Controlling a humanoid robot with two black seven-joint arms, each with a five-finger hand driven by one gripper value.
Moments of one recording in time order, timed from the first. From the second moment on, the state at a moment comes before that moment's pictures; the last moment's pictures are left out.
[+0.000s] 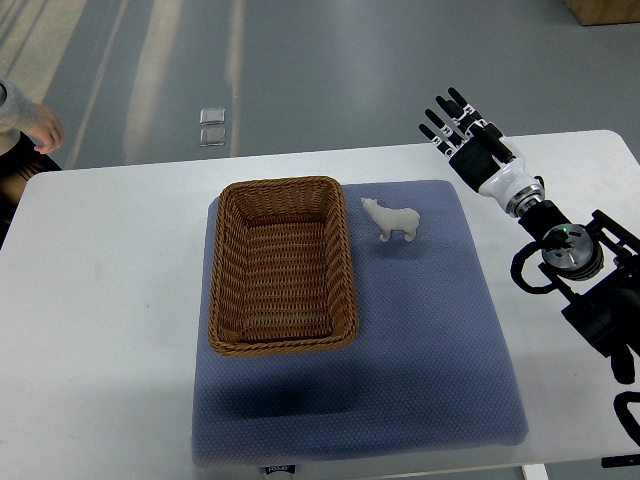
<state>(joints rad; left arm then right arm) -0.01 0.00 -0.22 -0.18 0.01 -0.01 0.09 0.64 -0.17 1.03 0.70 0.00 0.40 0.11</state>
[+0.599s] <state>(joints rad) -0.01 0.00 -0.23 -0.18 0.01 -0.01 0.09 0.73 -0.20 0.92 0.70 -0.33 0.40 0.11</state>
